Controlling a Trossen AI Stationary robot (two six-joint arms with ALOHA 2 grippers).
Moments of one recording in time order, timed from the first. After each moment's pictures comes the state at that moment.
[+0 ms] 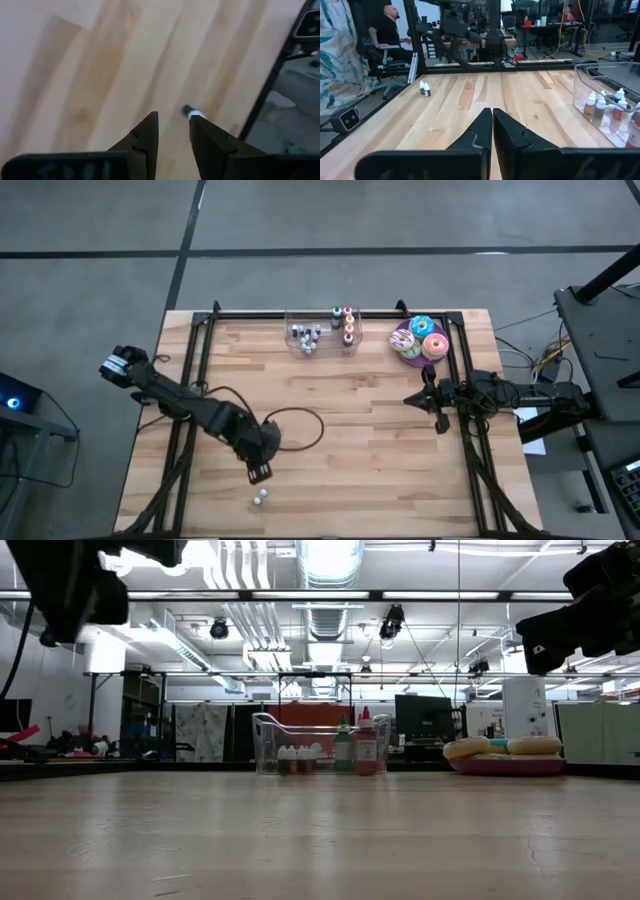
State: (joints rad) left arm -0.46 1.45 1.15 -0.89 0.11 -0.92; right arm 0.01 0.06 0.02 0.01 -0.10 0.10
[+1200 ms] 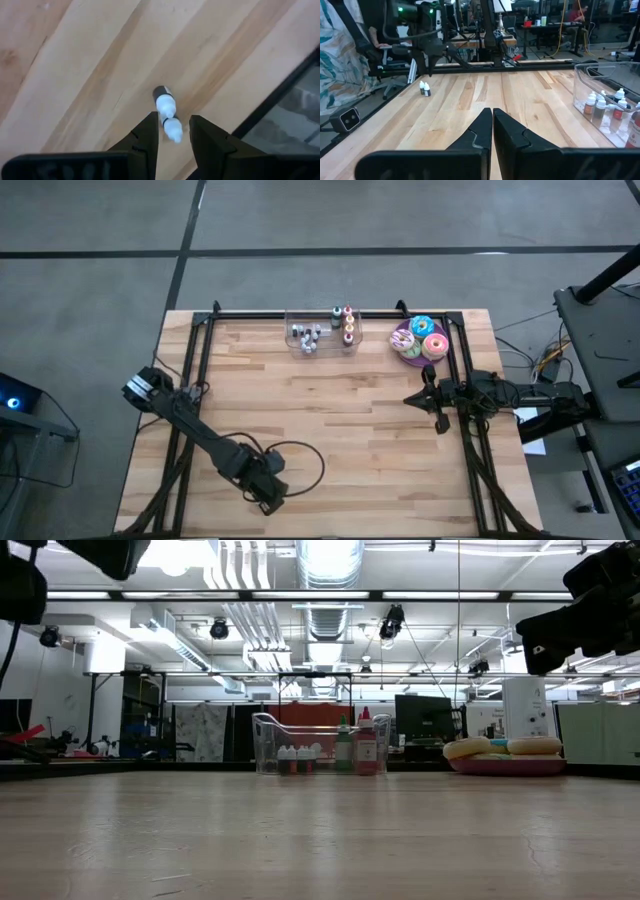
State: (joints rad) left arm -0.65 1.73 1.32 -0.91 0.10 -1.32; right arm 0.01 0.06 0.02 0.01 -0.10 0.10
